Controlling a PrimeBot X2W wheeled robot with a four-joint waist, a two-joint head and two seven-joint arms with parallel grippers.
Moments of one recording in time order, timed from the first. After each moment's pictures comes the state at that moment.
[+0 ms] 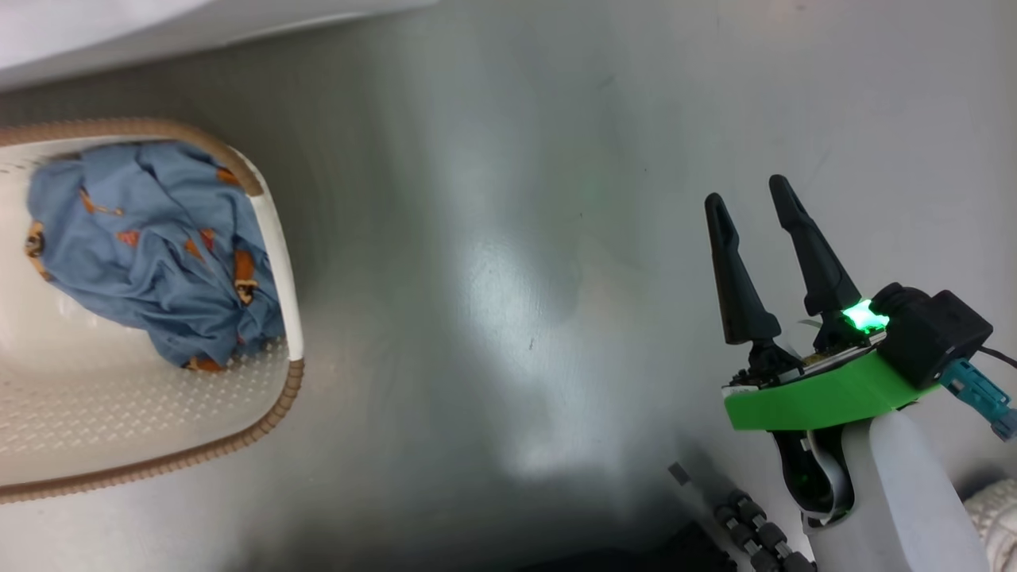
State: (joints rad) left arm -1.46 0.42 -0.06 0.60 -0.50 -0.13 0.27; right arm -0.34 -0.06 0.12 0.02 0.32 0.13 -0.26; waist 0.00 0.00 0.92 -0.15
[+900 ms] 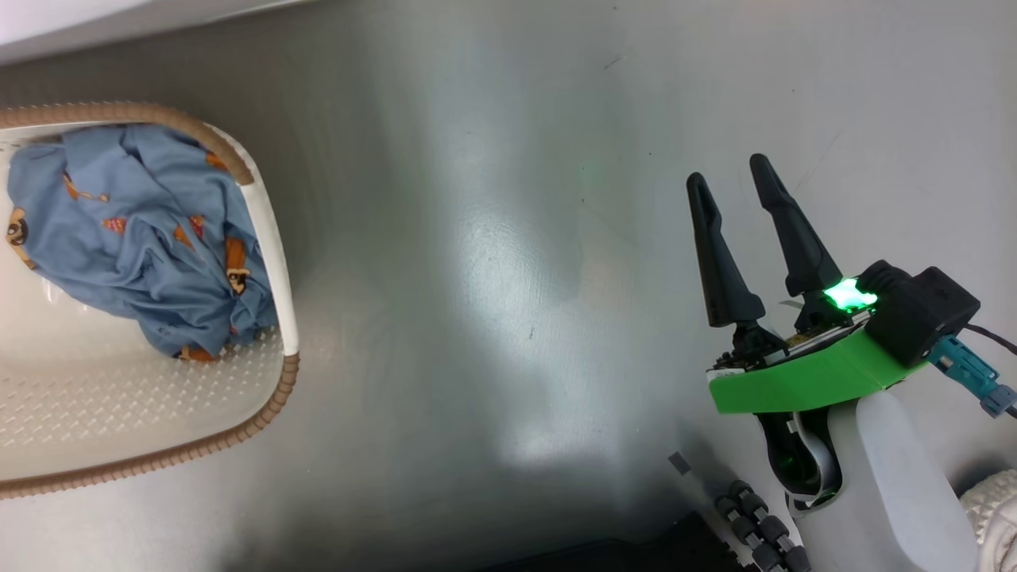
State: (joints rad) left arm -1.68 0.50 -0.25 0.67 -0.46 -0.13 -0.20; right arm -0.39 -0.06 0.15 0.04 0.37 0.13 -0.26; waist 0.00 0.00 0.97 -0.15
